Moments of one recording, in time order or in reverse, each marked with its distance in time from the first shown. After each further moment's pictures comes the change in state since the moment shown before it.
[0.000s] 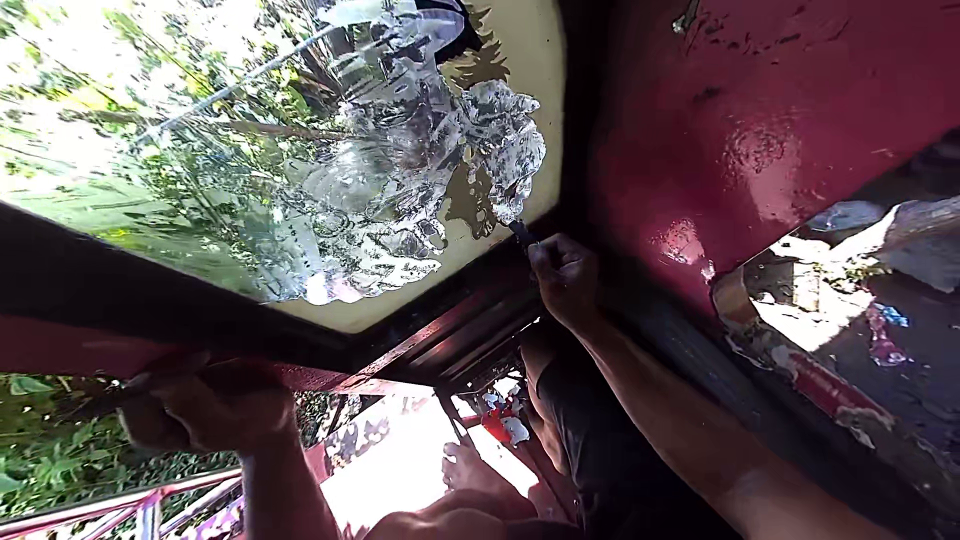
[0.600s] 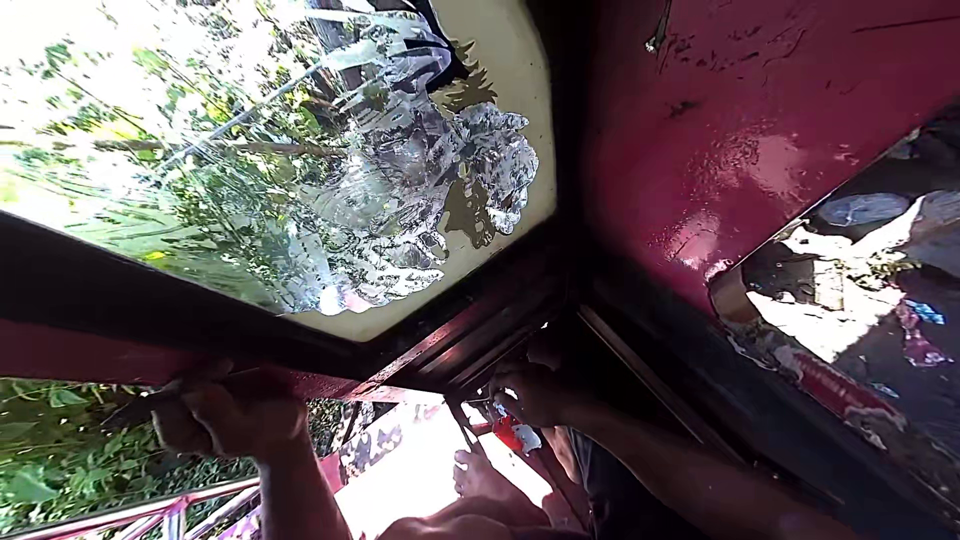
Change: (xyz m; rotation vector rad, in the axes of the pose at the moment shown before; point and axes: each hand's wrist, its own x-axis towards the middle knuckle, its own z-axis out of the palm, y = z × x) left_hand 0.003 0.006 0.005 -0.005 -0.037 0.029; right_hand -0.102 0.021 0.002 -0.419 -1.260 0.268
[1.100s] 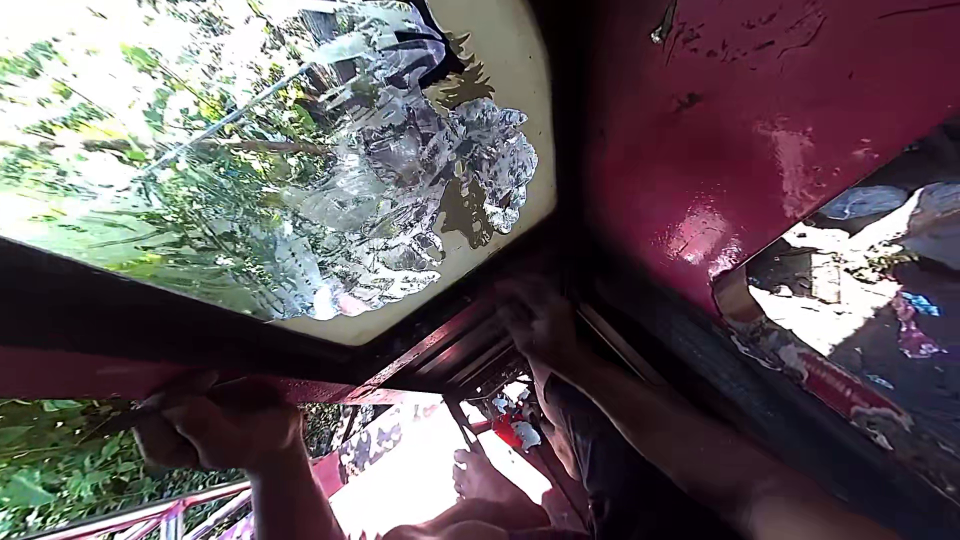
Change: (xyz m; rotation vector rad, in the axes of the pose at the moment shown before) left_hand -0.004 0.000 -0.002 -0.027 0.035 -0.036; right_hand 0.016 -0.019 -0.054 -0.010 1.176 -0.333
